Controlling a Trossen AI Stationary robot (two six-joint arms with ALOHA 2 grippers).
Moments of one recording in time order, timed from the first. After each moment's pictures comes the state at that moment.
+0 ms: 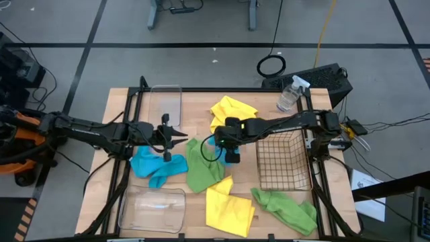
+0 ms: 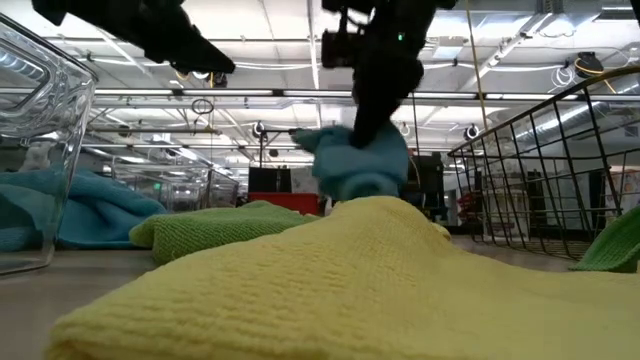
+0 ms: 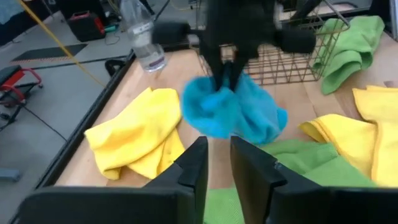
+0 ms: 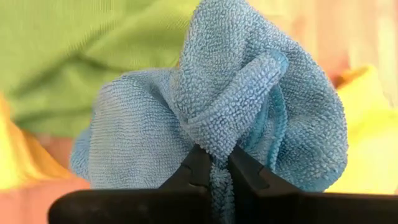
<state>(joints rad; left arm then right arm) -0.09 0.91 0.59 -0.05 -0.22 0.12 0.02 1.82 1.48 -0.81 0.19 0.03</state>
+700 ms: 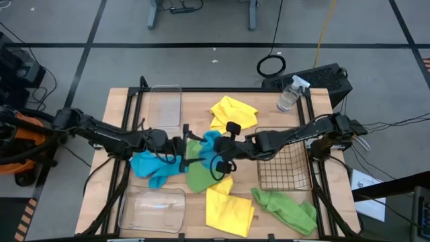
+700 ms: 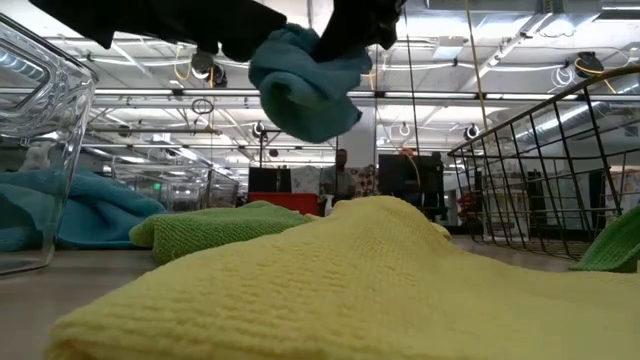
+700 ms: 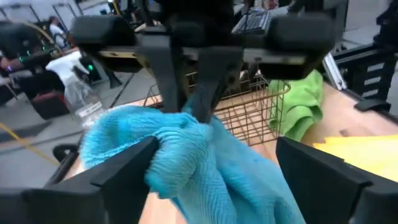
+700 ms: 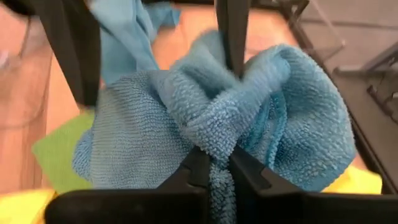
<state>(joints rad) -0.15 1.25 0.59 0.54 -0.10 0.29 0.21 1.73 1.48 -0.53 0.48 0.18</state>
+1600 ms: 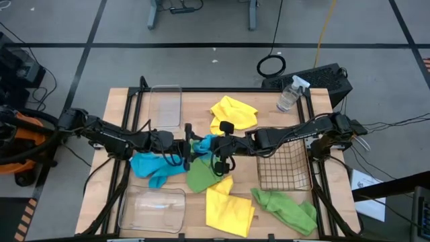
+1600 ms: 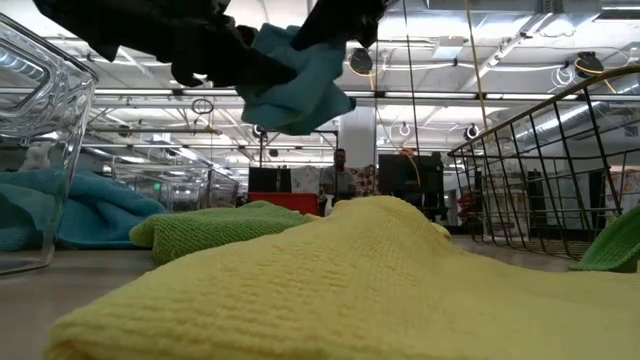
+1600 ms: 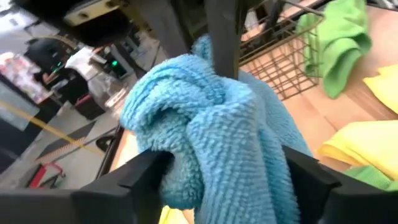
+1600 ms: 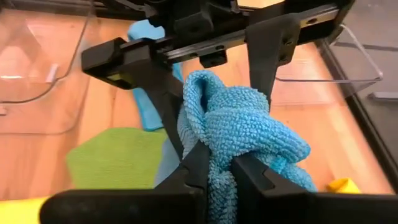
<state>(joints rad) -0.12 1.32 0.59 0.50 -0.16 0.51 0.18 1.73 1.48 -0.43 0.33 0.08</state>
